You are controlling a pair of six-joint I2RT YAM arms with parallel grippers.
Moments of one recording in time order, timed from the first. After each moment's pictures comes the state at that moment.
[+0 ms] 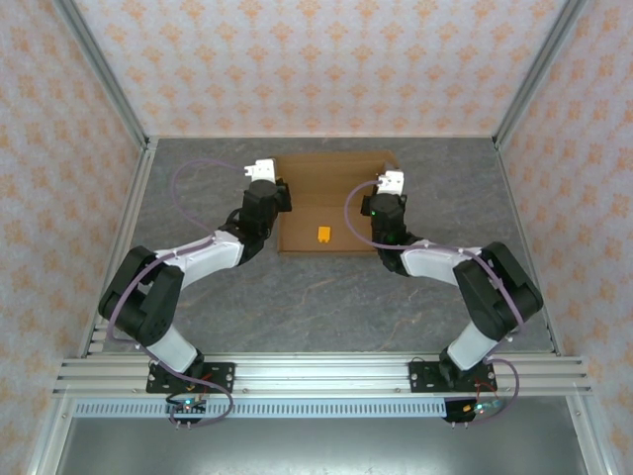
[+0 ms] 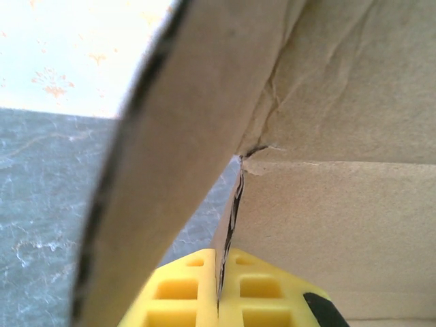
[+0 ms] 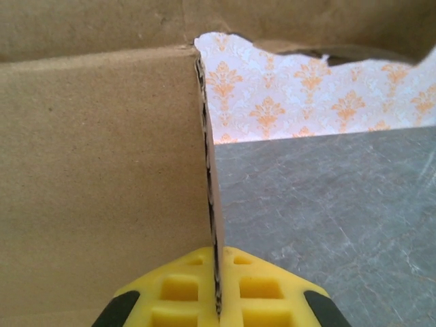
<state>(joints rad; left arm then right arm) -0.47 1.61 0.91 0.40 -0.42 -0.31 0.54 1.63 0.77 0.65 0.58 0.17</state>
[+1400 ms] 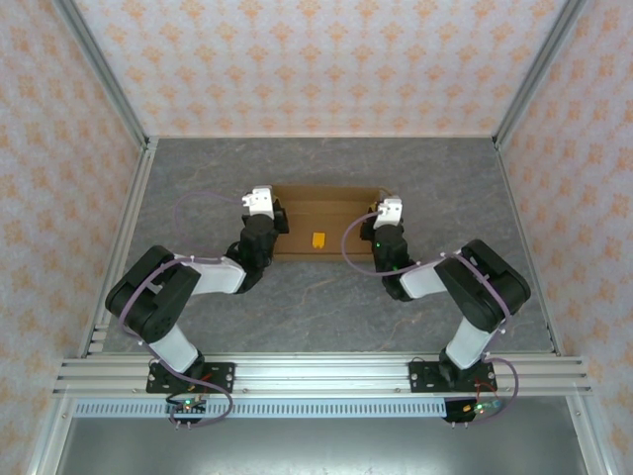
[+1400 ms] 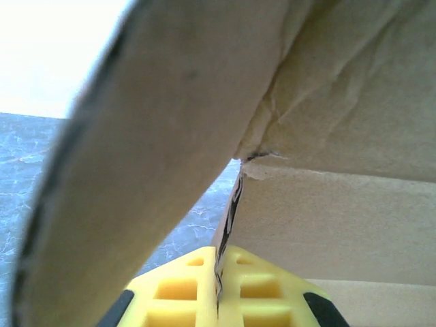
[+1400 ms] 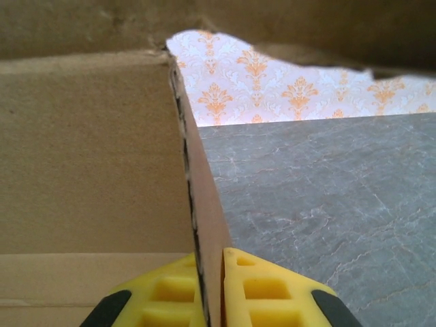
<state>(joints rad) -0.53 1.64 0.62 0.84 -0.54 -0.25 0.59 1.70 0.52 1.03 0.53 0.17</state>
